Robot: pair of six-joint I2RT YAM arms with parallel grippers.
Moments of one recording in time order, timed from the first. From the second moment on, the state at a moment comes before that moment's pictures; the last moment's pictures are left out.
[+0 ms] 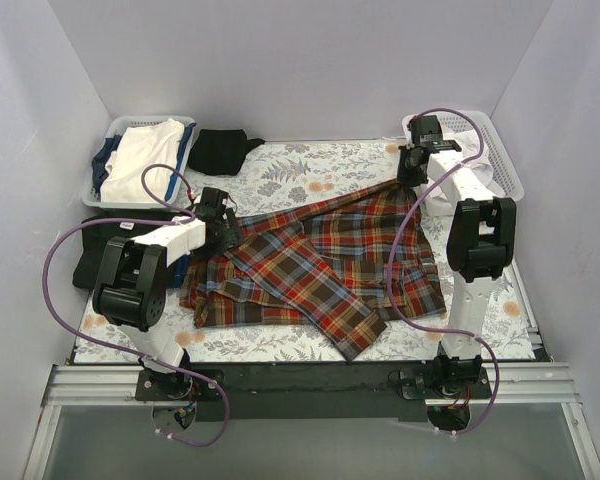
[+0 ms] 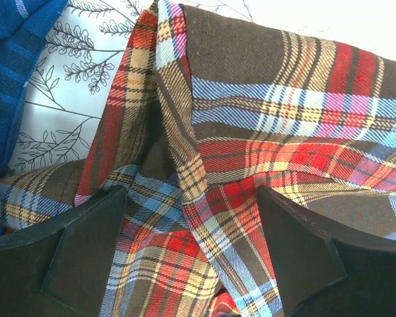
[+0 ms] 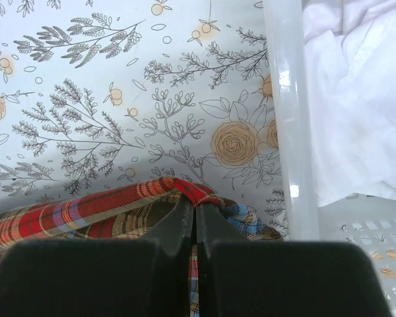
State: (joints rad) left arm -0.24 1.72 0.99 -0.37 -0.21 -0.56; right arm 0.13 2.09 1.79 -0.65 0.02 0.21
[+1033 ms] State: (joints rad) left arm -0.22 1.70 1.02 -0.38 -0.19 -0.64; right arm 0.12 2.14 1.79 -0.66 -0.05 0.21
